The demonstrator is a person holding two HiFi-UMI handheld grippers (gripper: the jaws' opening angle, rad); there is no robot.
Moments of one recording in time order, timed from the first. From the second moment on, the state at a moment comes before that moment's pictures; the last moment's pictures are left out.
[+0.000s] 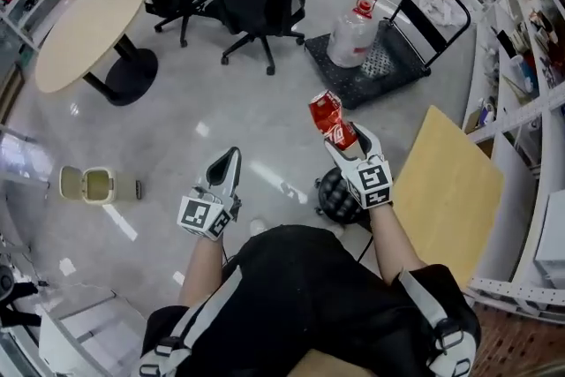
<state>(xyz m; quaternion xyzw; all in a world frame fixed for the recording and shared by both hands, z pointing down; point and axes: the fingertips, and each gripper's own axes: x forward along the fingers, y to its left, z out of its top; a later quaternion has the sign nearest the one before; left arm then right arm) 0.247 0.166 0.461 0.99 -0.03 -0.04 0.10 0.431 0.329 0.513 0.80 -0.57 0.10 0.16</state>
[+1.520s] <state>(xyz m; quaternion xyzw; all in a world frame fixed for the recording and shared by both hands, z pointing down) -0.097 -0.033 0.482 0.83 -0.54 -0.05 0.08 0.122 -0.107 0.503 0.38 -0.92 0.04 0.11</state>
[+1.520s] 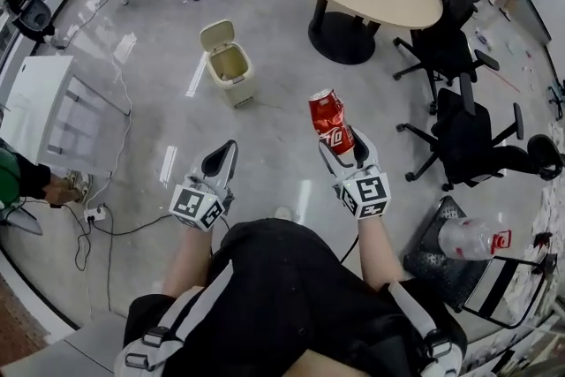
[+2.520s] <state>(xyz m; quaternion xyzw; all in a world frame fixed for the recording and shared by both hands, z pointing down) -0.292 -0.131 0.470 0.77 -0.63 -0.05 0.06 -0.102 -0.242 0.517 0.28 -0.95 0.03 0.12</state>
